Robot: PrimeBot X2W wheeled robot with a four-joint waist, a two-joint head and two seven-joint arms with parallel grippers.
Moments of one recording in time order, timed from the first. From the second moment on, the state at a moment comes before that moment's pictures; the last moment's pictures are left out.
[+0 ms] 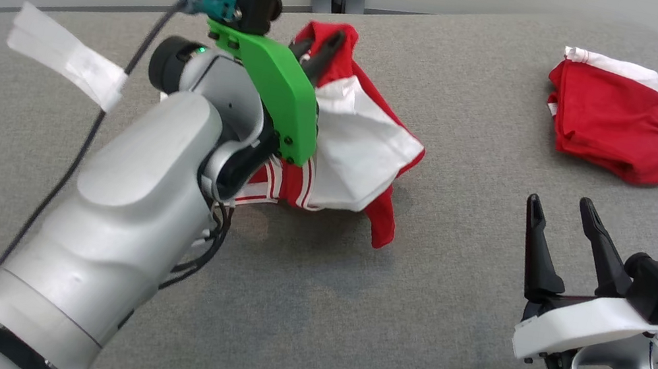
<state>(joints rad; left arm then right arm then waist) -0.98 0.13 -0.74 0.62 -0.87 -0.06 0.16 -0.13 -0.05 0.03 -0.06 0.22 0.13 0.01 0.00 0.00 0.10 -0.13</state>
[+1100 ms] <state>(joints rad) -0.74 0.05 -1.00 0.74 -1.14 0.02 -0.12 -0.11 -0.05 0.06 -0.02 0.23 0.13 0.02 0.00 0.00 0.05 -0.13</state>
